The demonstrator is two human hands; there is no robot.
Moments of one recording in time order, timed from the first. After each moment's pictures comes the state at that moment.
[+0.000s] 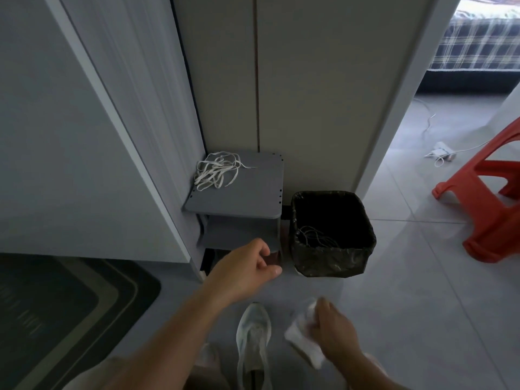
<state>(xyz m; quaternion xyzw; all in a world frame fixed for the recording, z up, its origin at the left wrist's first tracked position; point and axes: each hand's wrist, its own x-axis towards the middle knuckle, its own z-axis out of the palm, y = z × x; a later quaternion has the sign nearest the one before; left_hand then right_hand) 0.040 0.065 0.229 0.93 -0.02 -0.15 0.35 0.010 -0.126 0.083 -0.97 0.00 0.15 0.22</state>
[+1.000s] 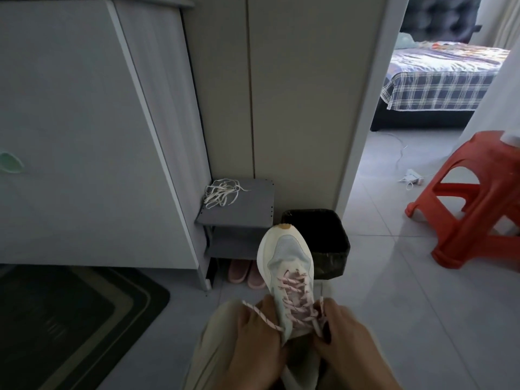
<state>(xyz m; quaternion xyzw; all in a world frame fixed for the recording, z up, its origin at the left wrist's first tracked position) -0.103 0.007 0.203 0.98 -0.04 0.07 0.19 -0.110 -0.150 0.246 -0.96 -0.11 0.02 0.25</state>
